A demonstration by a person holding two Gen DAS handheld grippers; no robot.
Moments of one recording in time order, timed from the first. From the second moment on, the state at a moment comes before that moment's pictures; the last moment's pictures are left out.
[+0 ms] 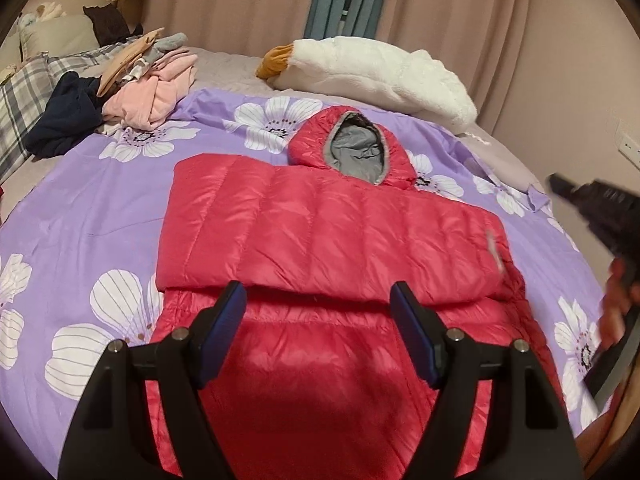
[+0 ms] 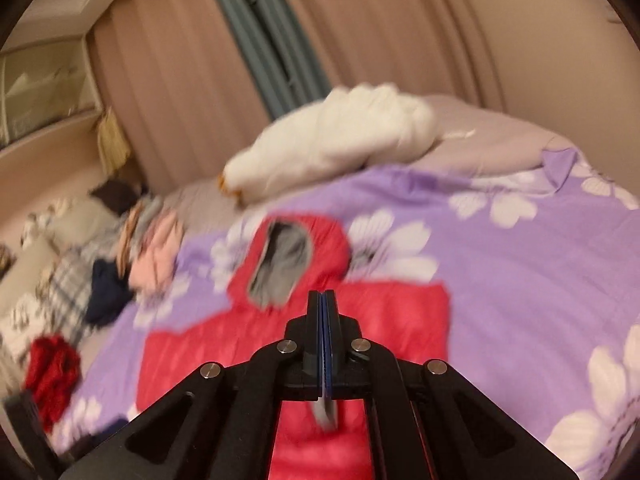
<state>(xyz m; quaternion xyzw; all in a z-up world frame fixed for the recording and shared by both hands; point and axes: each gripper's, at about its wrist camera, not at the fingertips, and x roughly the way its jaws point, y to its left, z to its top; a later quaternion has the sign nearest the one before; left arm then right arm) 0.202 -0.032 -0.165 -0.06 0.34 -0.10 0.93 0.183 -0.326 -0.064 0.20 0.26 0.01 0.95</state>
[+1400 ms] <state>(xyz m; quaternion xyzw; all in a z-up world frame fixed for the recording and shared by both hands) 0.256 0.011 -0.221 -0.05 0.44 0.09 0.89 0.223 -0.343 -0.175 0.21 0.42 -0.04 0.88</state>
